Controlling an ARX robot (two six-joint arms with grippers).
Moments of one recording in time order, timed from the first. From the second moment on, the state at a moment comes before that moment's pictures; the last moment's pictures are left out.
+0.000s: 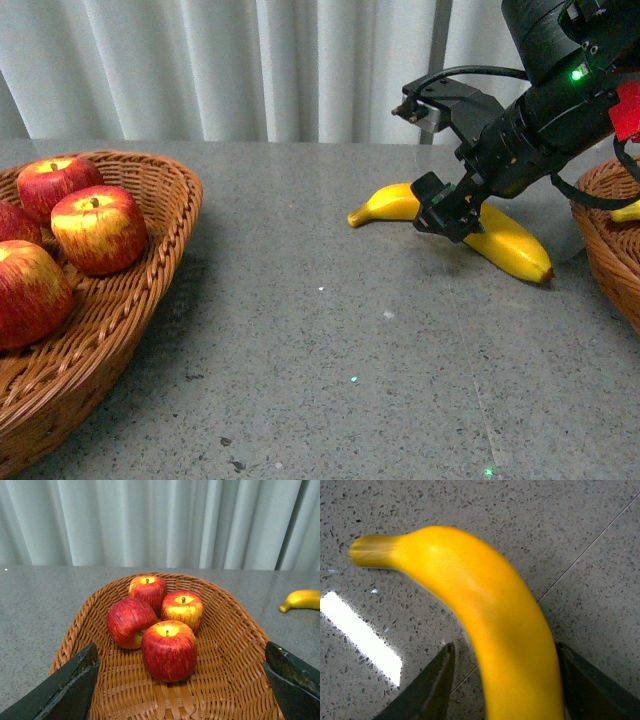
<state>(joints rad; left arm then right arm) 0.00 0.01 0.02 0.00 0.00 0.00 0.25 2.16 1.58 -0.30 -0.20 -0.49</state>
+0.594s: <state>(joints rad) 0.00 0.01 0.02 0.00 0.00 0.00 0.18 1.94 1.45 0.06 -0.56 -0.20</state>
